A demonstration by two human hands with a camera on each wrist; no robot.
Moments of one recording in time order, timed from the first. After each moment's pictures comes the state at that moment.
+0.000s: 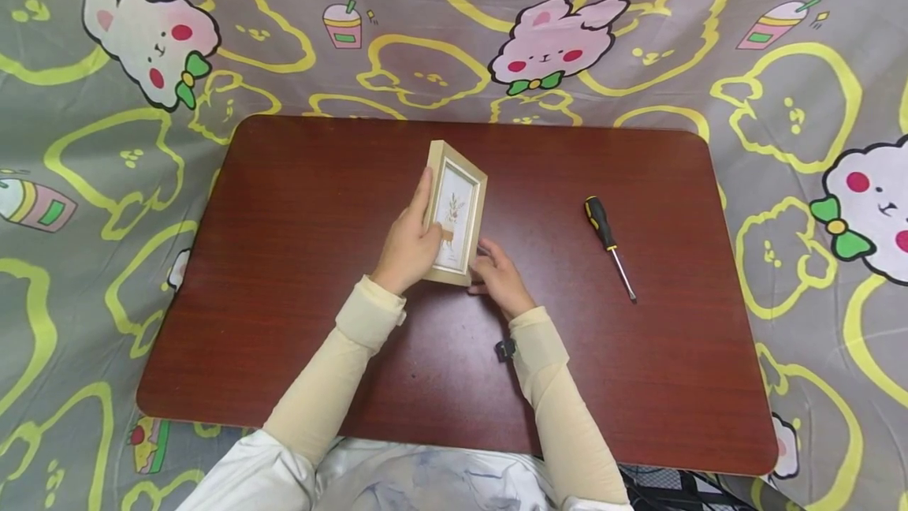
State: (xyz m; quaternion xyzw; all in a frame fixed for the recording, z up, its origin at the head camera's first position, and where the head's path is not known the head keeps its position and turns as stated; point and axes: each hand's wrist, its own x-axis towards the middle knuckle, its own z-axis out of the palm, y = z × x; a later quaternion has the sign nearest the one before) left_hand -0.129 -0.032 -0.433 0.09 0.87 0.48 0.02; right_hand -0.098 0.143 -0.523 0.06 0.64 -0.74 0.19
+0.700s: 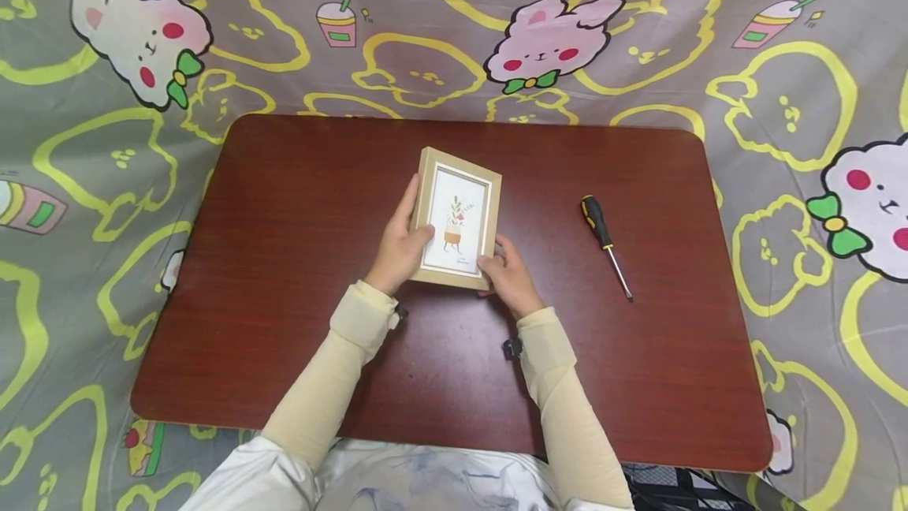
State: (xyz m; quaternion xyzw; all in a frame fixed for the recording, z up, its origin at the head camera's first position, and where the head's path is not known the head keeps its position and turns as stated) left_hand -0.136 -0.041 -0.467 0.09 0.74 0.67 0.04; right_hand -0.099 0.159 -0.519 0.09 0.68 -0.72 0.15
